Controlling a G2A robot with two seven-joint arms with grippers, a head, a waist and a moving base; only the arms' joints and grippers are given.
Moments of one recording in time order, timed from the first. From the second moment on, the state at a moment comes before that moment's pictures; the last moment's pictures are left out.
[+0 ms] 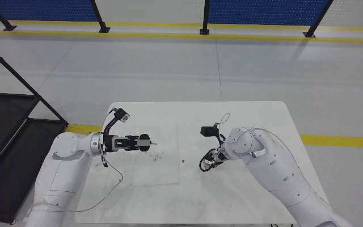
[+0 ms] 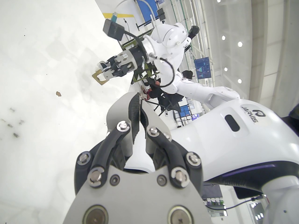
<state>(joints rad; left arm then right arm) 1.38 -1.02 -1.61 -1.52 -0.45 -0.34 -1.48 -0.96 -1.21 0.88 -1.56 -0.48 0.33 1.45</state>
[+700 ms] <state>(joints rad) 1.38 -1.02 -1.61 -1.52 -0.45 -0.34 -1.48 -1.04 -1.22 1.08 -1.29 0.39 -0.12 1.47</state>
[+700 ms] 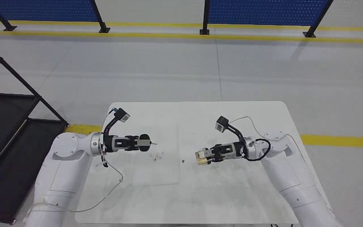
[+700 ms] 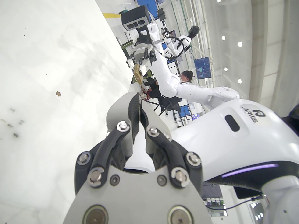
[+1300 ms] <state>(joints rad) 1.38 -1.02 -1.61 -1.52 -0.45 -0.34 -1.48 -1.08 -1.22 1.09 -1.30 0.46 -0.19 1.36</state>
